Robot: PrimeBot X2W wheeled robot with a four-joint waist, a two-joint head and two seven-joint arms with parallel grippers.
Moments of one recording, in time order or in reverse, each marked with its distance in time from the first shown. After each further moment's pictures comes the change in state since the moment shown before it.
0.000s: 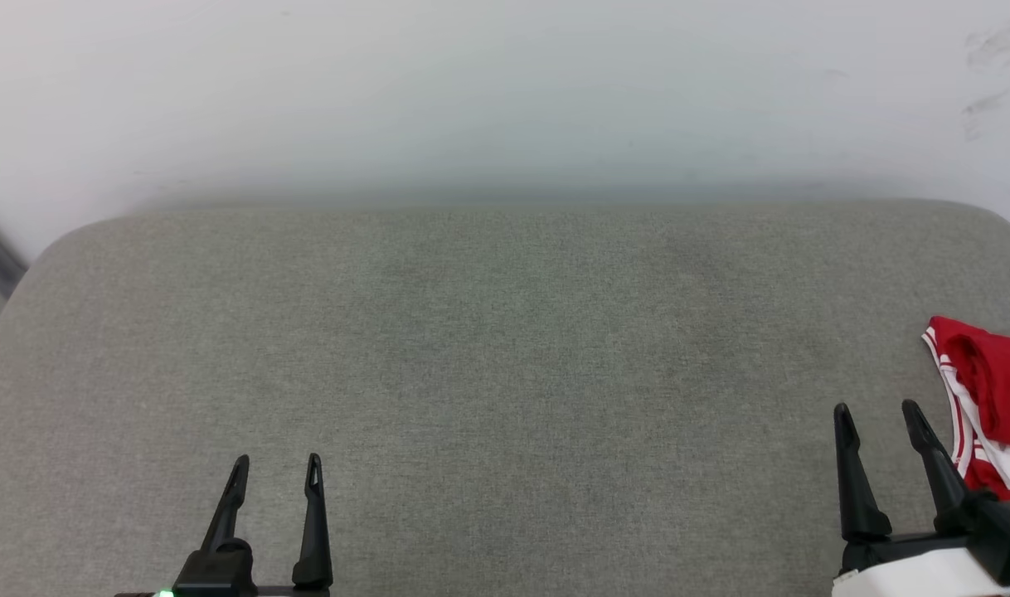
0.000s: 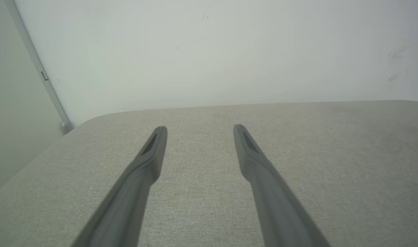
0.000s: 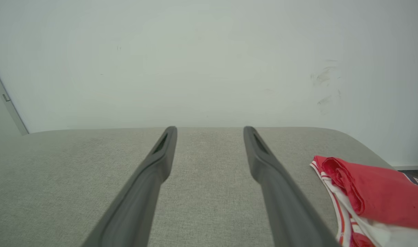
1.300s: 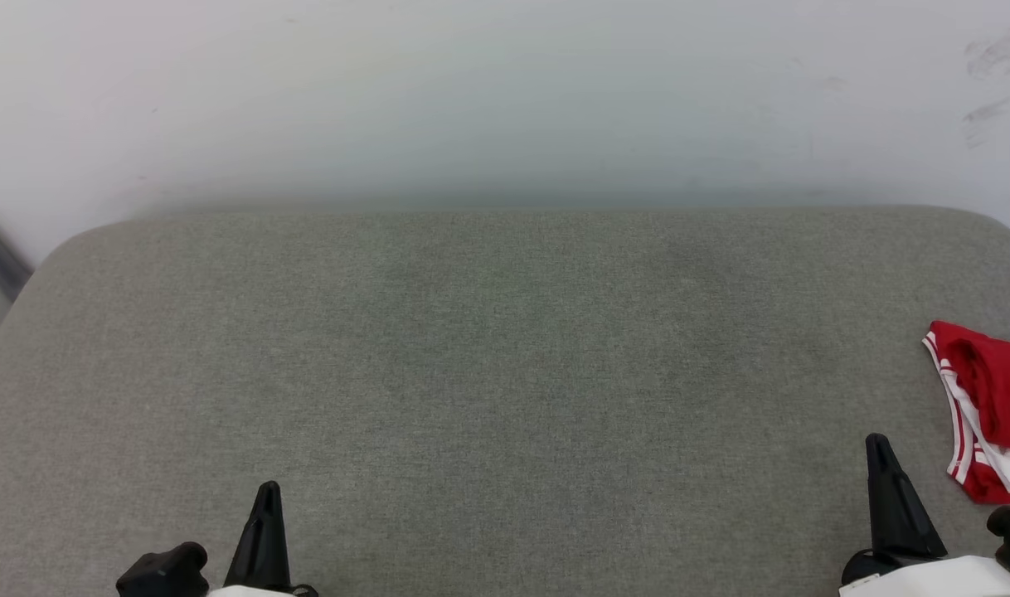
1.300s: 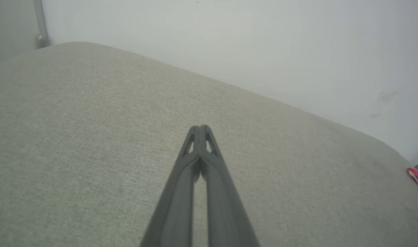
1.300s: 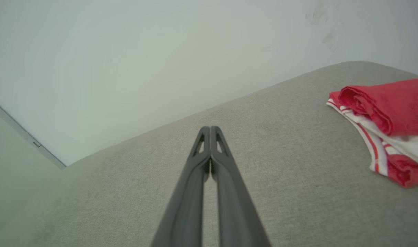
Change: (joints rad) left arm -0.018 -0.005 0.026 0.098 -0.366 -0.051 0.083; right arm 0.030 0.009 0.000 0.048 0.341 0.000 0.074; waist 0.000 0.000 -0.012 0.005
